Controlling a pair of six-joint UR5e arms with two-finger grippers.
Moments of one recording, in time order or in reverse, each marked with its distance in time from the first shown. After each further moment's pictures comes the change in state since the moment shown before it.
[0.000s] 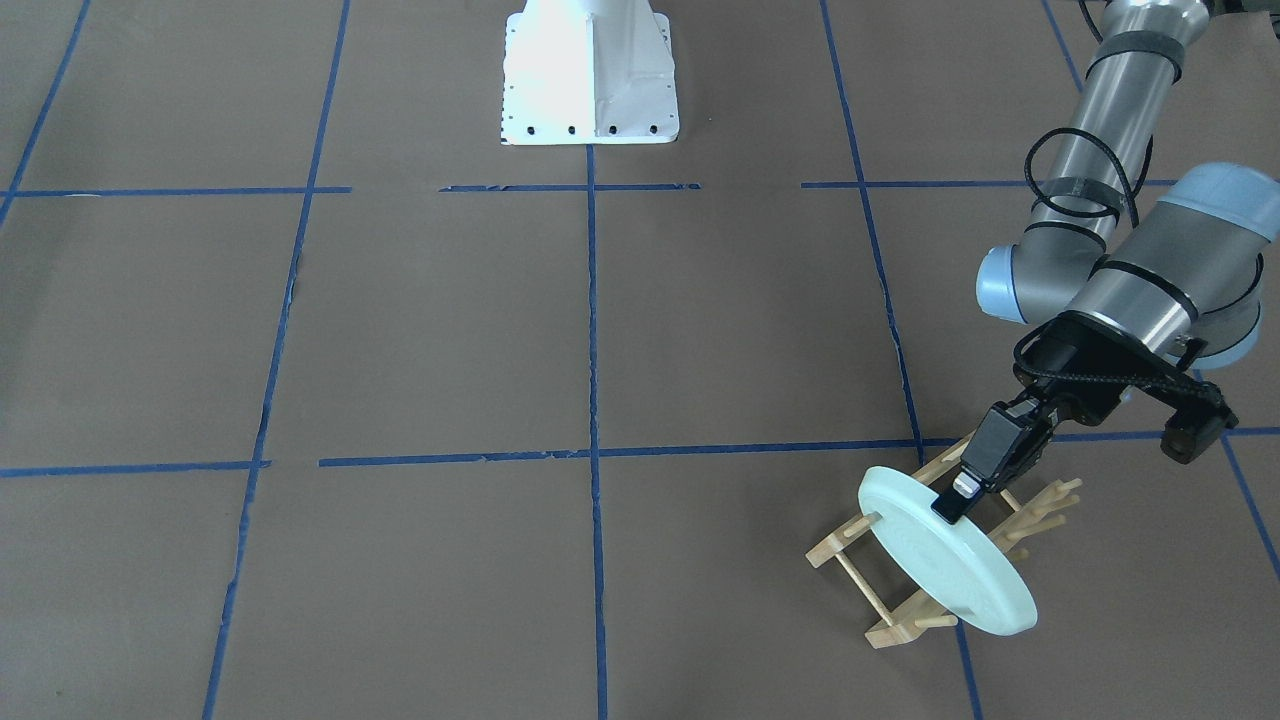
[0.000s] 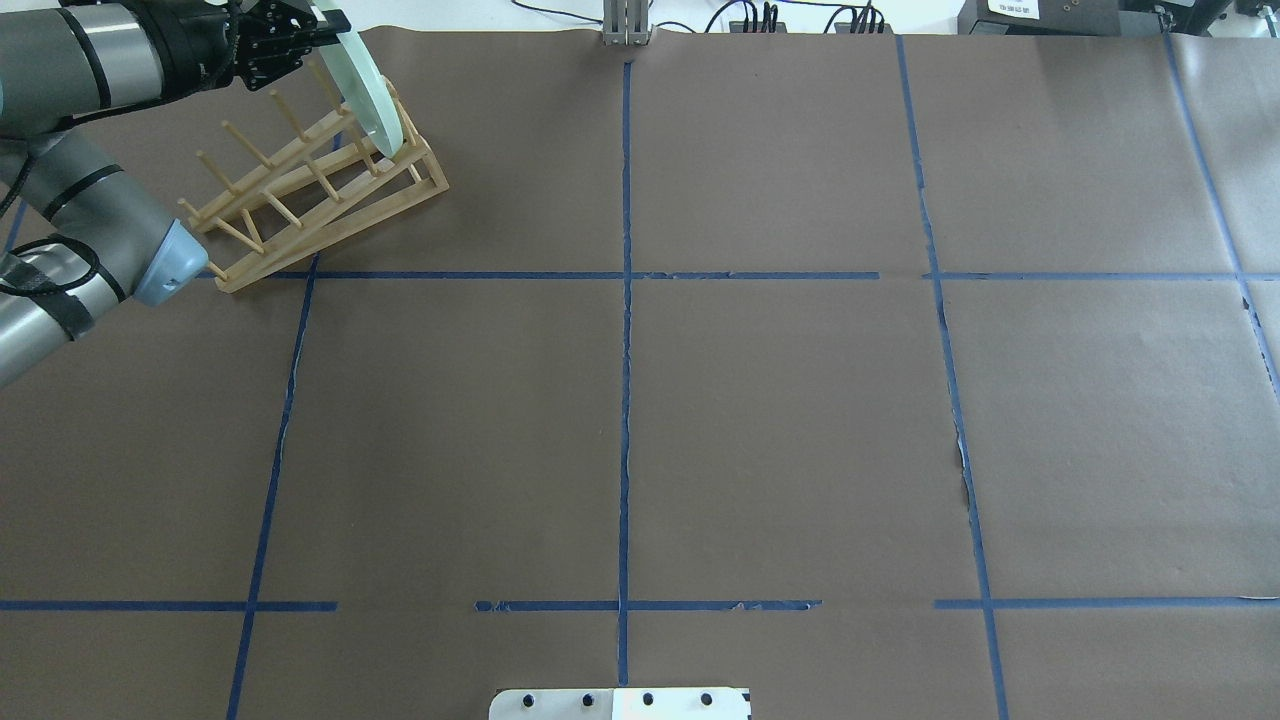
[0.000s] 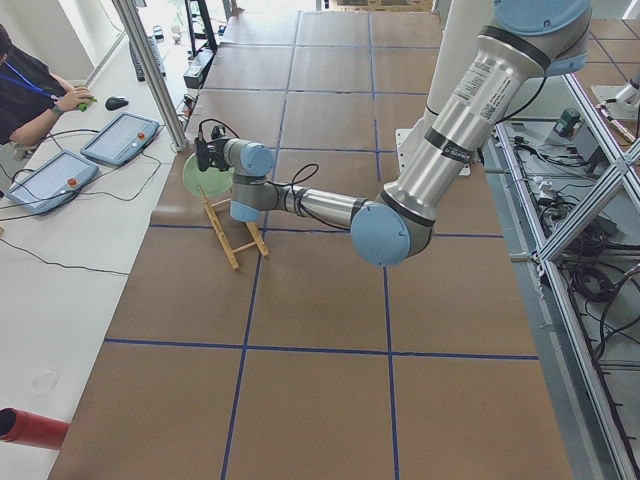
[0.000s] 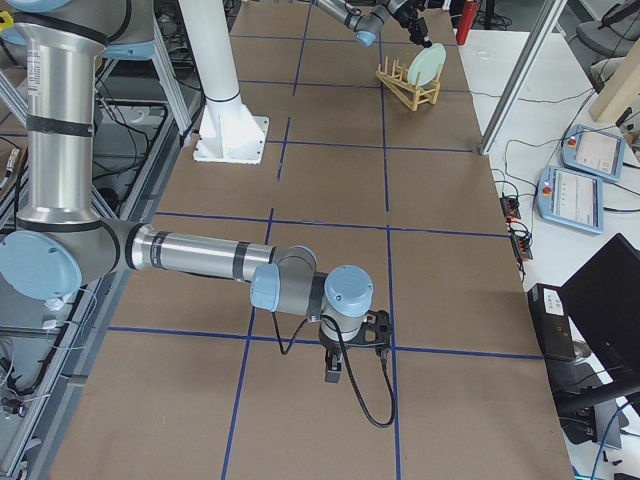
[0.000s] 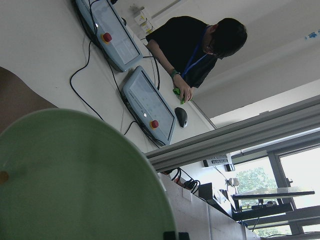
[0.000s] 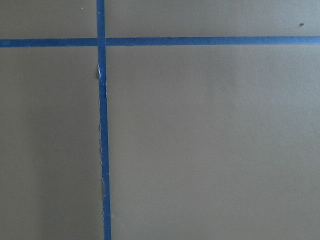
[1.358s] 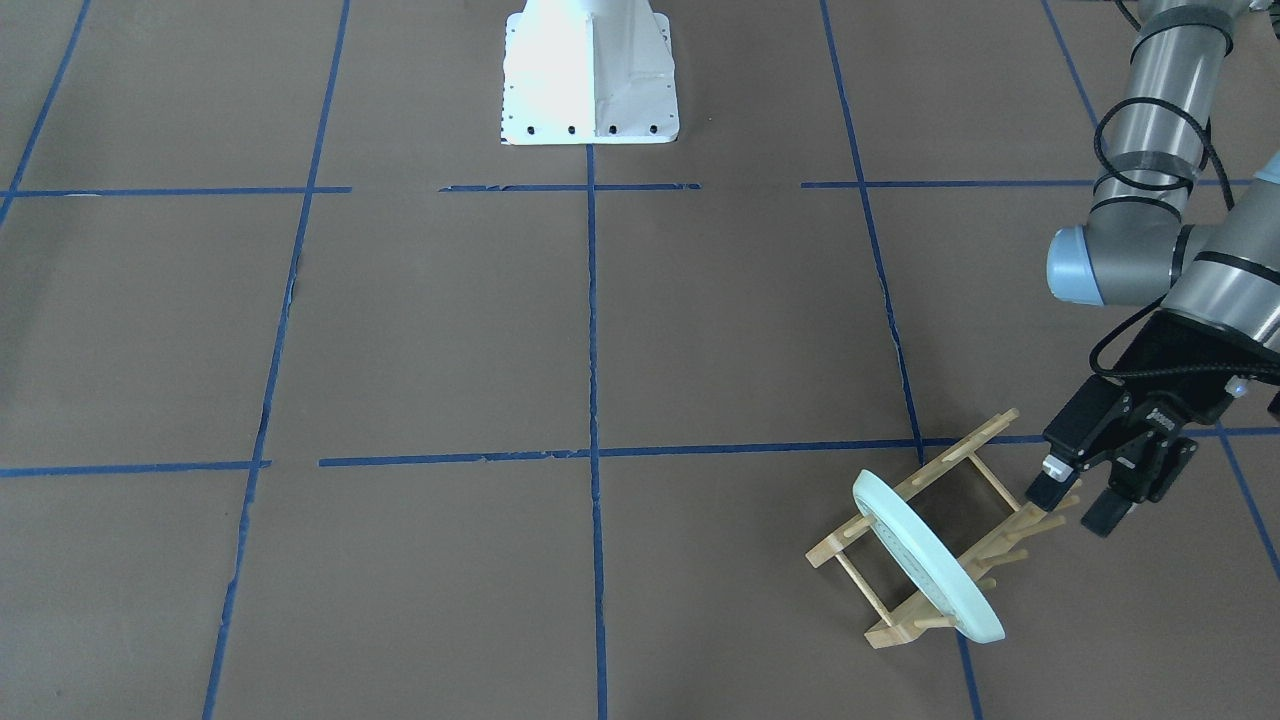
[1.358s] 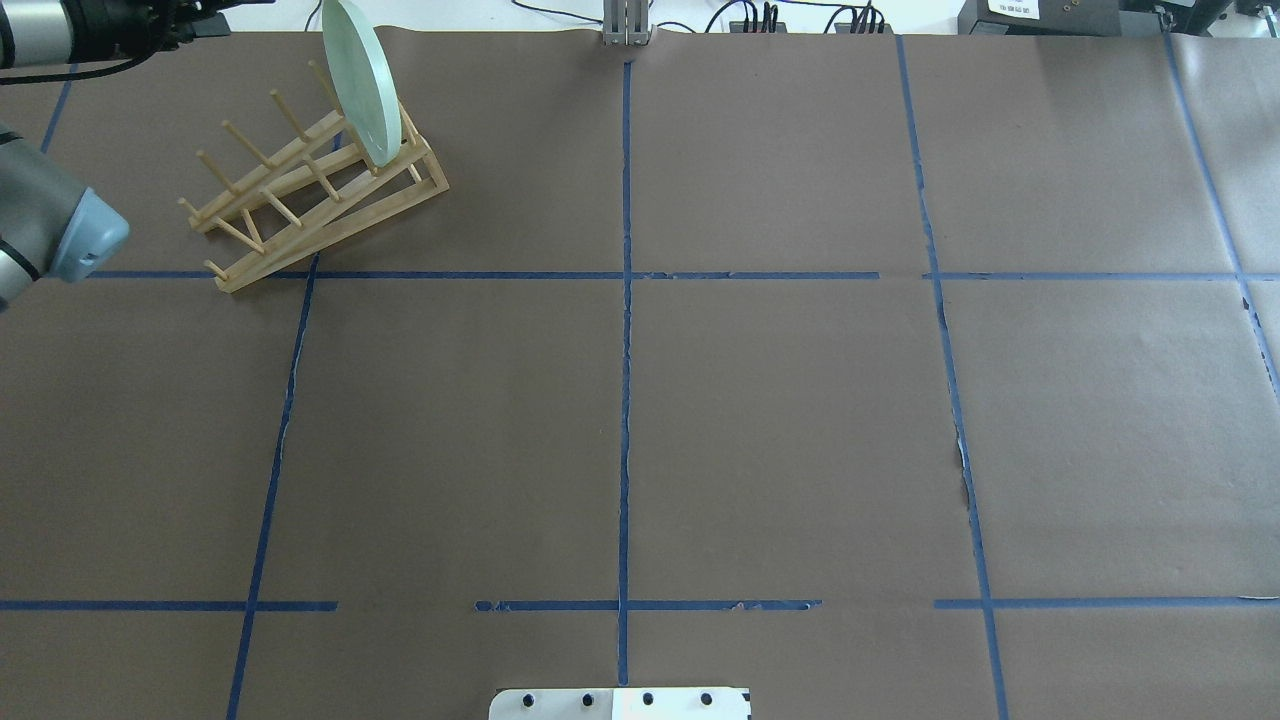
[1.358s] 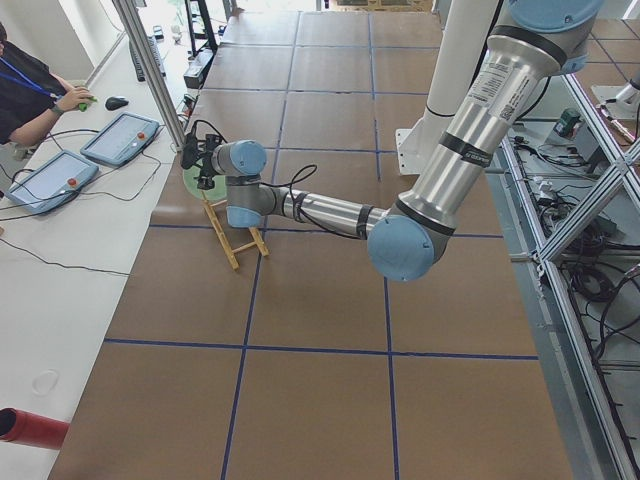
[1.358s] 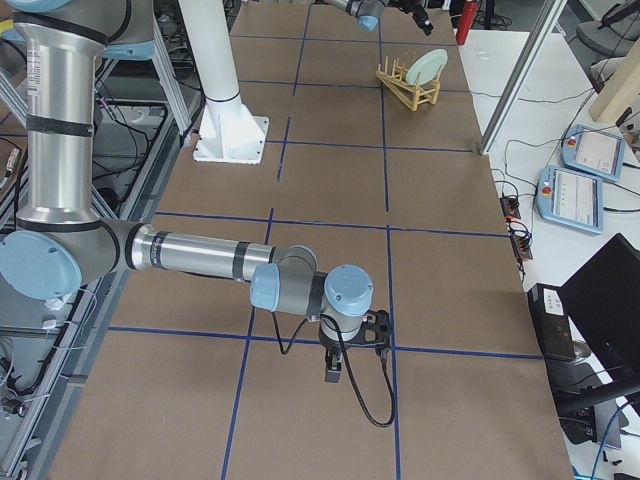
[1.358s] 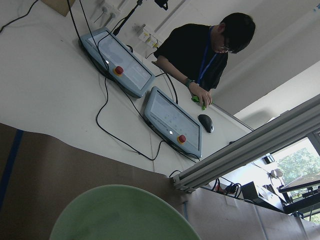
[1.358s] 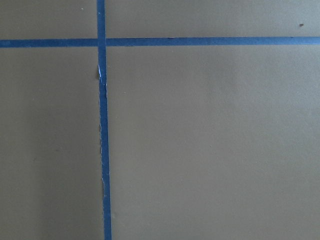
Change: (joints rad) left arm -0.113 0.118 -0.155 0.292 -0.082 0.525; right arm 0.000 0.000 0.001 0.000 0.000 0.001
